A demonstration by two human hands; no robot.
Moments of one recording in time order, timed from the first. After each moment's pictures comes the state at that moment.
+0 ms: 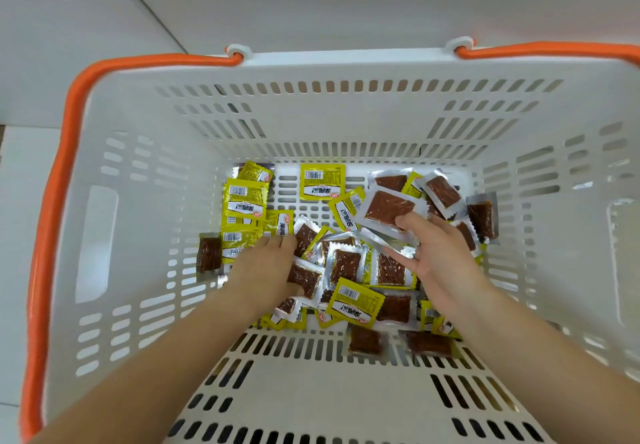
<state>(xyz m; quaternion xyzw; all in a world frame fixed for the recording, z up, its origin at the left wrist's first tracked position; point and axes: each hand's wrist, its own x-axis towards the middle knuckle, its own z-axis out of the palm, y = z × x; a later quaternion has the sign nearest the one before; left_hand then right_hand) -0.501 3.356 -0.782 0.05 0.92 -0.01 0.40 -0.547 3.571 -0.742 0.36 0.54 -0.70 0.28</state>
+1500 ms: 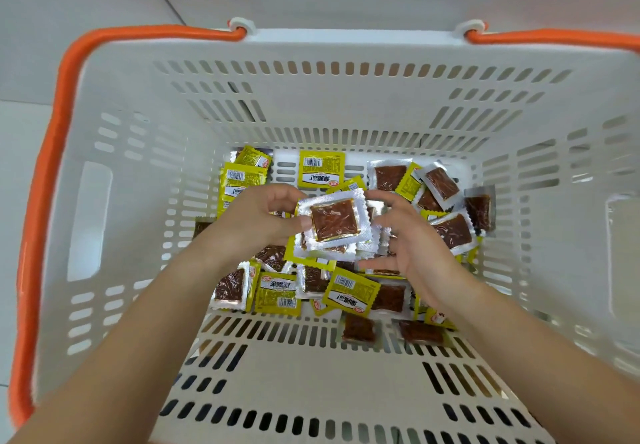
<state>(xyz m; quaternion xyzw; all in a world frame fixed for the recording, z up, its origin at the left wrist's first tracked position) -0.535 3.355 -0.728 -0.23 0.74 0.56 0.29 -0.544 3.562 -0.745 0.24 0.55 -0.69 0.40</state>
